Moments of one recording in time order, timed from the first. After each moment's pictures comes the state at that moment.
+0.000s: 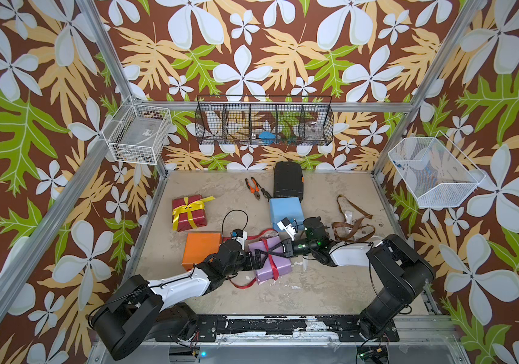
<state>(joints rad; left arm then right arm) -0.69 1.26 0.36 0.29 0.16 -0.80 0.57 1.69 0.65 0.50 -0.92 0.73</state>
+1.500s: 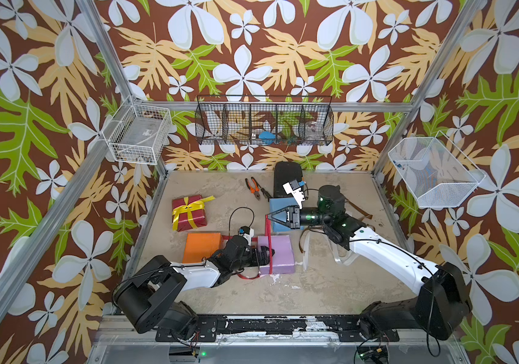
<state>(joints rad) -0.69 1.46 0.43 0.42 0.19 -0.80 0.56 1.40 1.06 0.15 -0.89 0.70</state>
